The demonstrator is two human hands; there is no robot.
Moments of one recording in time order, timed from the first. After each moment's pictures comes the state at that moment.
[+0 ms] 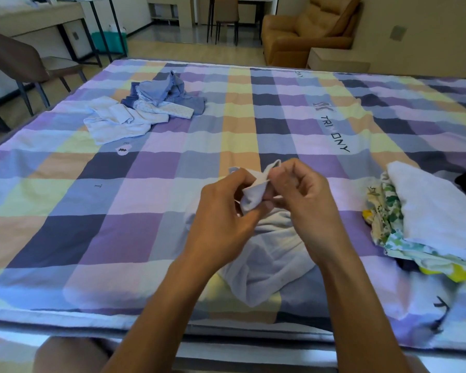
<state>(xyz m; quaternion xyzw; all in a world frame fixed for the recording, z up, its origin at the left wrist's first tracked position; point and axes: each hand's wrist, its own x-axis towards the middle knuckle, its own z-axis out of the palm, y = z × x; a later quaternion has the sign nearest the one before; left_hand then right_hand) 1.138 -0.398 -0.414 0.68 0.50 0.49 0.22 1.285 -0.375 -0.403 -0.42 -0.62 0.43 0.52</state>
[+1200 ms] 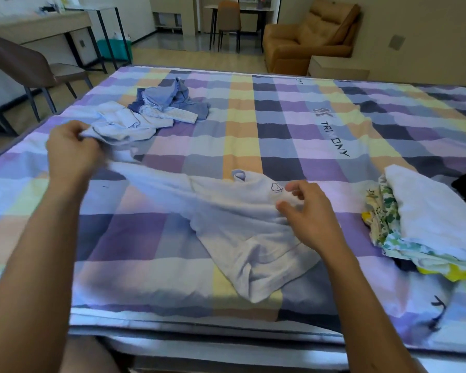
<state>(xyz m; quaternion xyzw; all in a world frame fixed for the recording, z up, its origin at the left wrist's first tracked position) 0.910 -0.325 -0.399 0.43 0.73 0.53 0.10 1.318 -0.342 -0.460 -0.62 -0.67 0.21 0.36</state>
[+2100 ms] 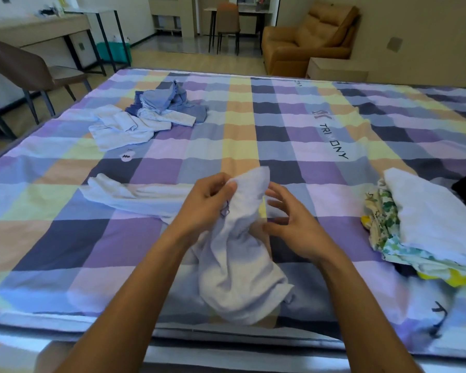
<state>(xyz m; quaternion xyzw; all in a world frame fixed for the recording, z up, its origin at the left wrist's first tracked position) 1.096 -0.340 -0.449 0.62 0.48 0.48 0.39 1.310 -0.351 -0.454 -0.46 -0.70 0.45 0.33</state>
